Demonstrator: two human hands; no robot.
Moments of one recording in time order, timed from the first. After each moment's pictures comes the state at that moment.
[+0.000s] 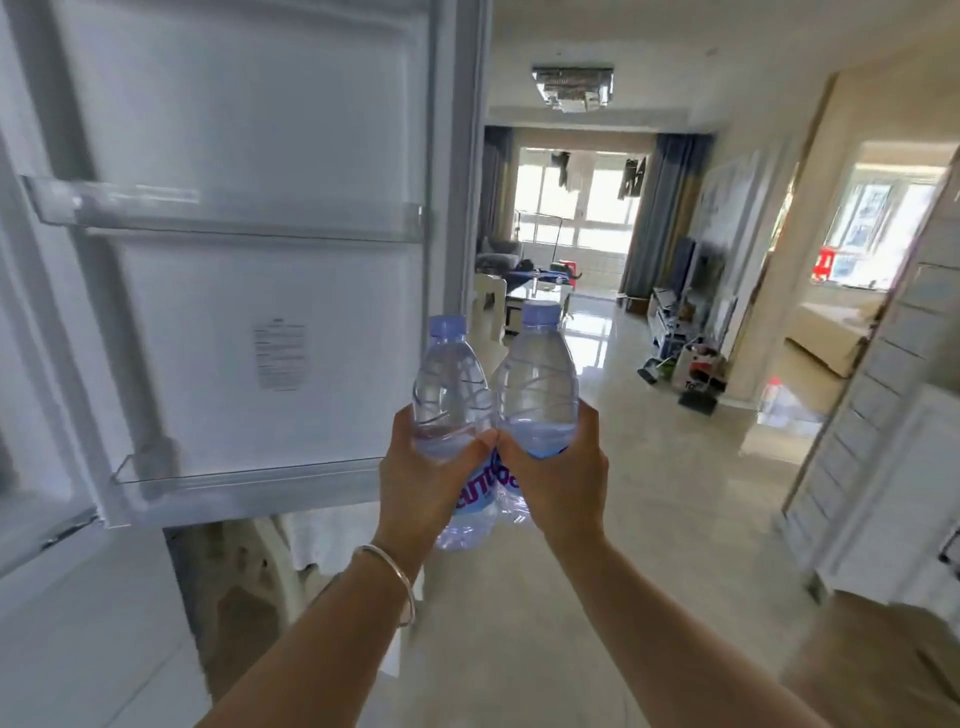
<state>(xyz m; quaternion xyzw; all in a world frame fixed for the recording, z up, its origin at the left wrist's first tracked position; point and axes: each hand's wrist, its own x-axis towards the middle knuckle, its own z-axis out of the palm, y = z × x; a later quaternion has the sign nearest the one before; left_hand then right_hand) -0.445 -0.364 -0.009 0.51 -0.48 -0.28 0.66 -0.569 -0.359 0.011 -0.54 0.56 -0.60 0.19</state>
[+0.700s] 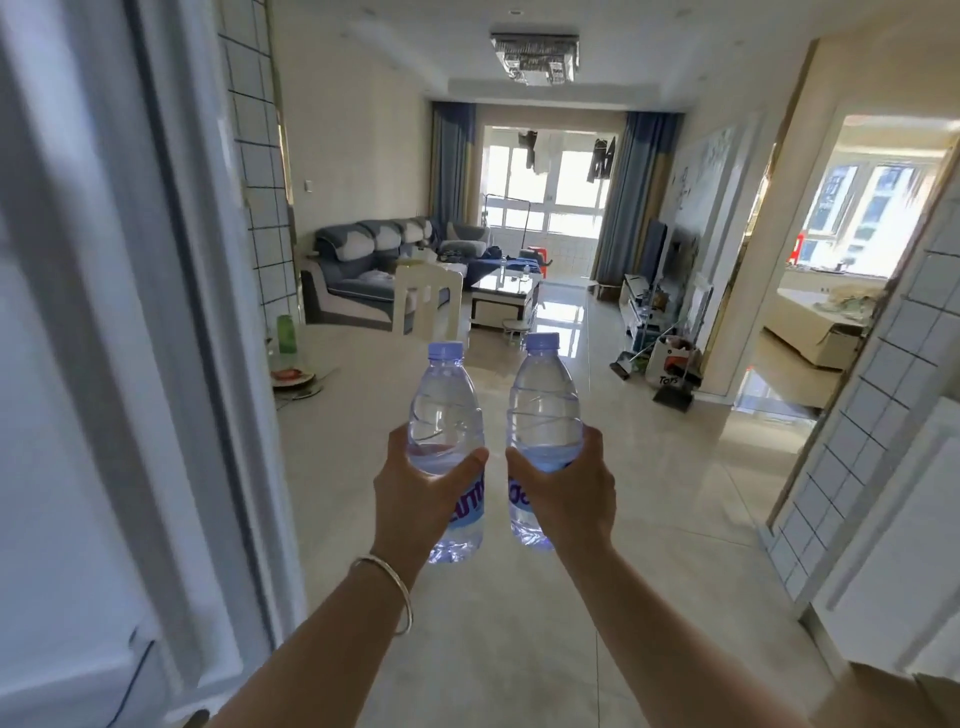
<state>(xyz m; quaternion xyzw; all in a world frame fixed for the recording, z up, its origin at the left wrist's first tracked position) -0.575 -0.664 -0.034 0.55 -0.48 -0.29 0.62 -0.711 -0.661 -0.019 -0.52 0.65 -0.52 0.17</state>
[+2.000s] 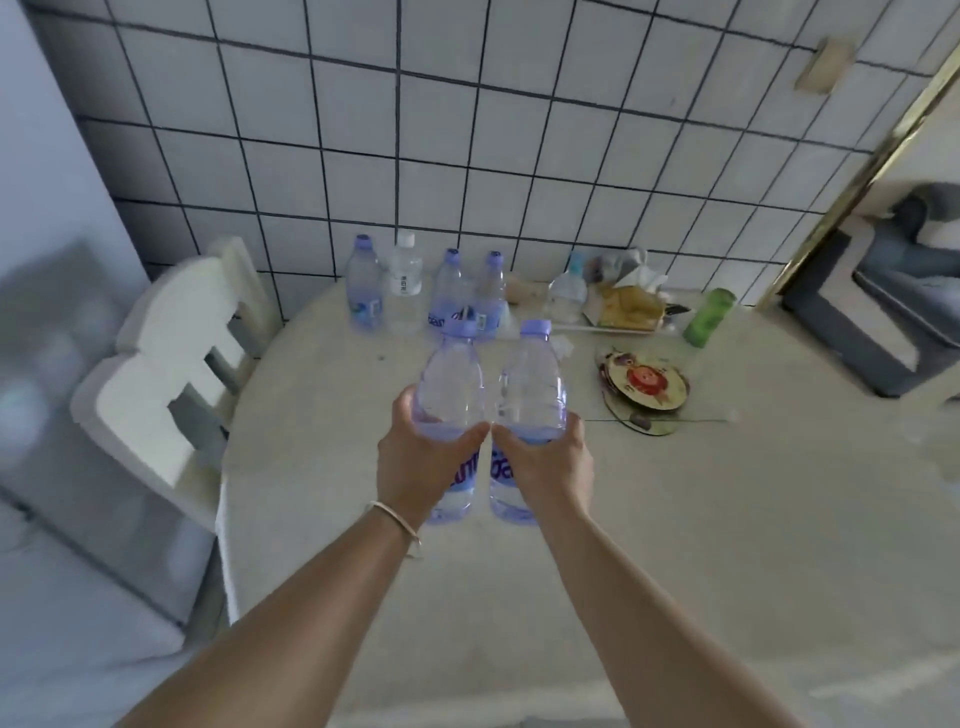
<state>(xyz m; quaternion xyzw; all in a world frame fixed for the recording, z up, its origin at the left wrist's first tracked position) -0.279 -1.047 -0.169 0.78 0.00 -0.04 0.62 -0.334 -1.160 -0.144 -0.76 0.38 -0.15 0.50</state>
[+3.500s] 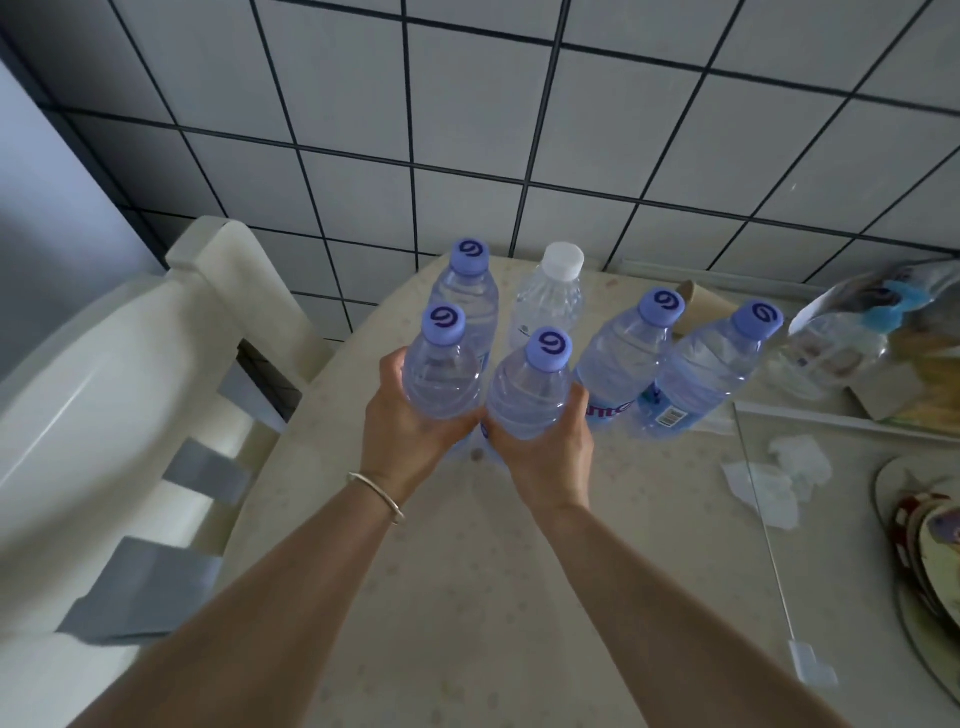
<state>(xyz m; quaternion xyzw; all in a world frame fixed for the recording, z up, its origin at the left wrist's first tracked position) 0.102 -1.024 -0.319 0.83 0.06 -0.01 0.56 0.052 -1.154 -0.294 -0.81 0.24 -0.10 0.53</state>
